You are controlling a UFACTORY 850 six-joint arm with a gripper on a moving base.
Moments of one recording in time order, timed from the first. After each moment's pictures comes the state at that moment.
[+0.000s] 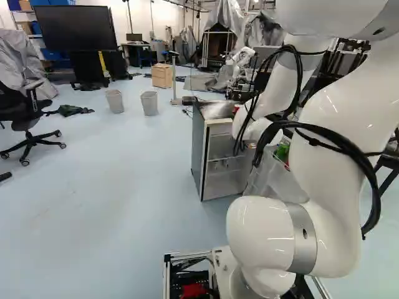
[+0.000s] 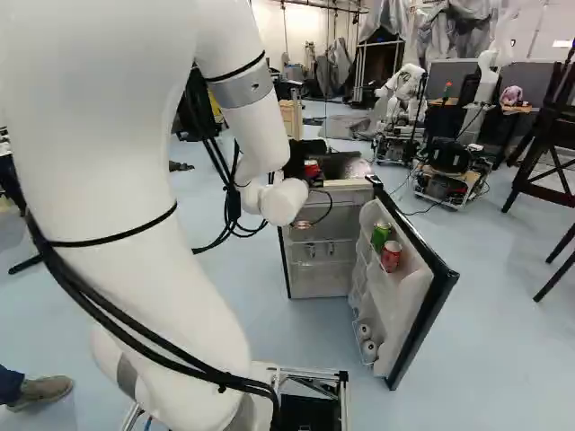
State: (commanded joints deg) arm -18.2 -8.1 -29.7 -13.1 56.4 0.6
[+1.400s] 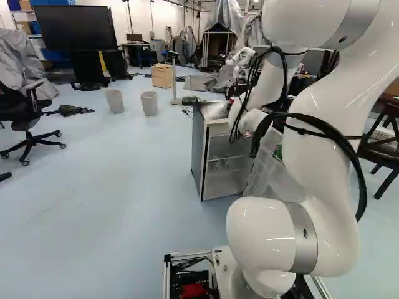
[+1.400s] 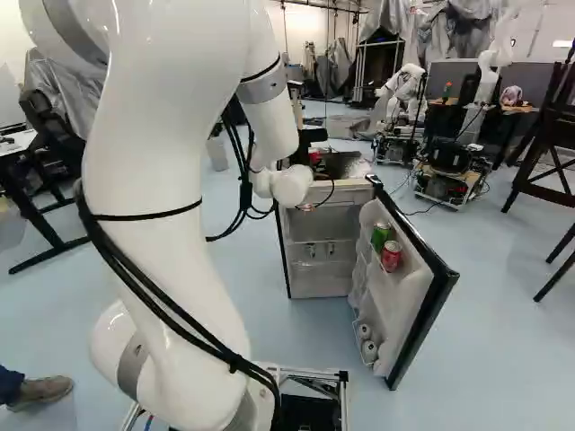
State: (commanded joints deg) arm -16.0 -18.0 -42.3 -13.1 55.8 0.6
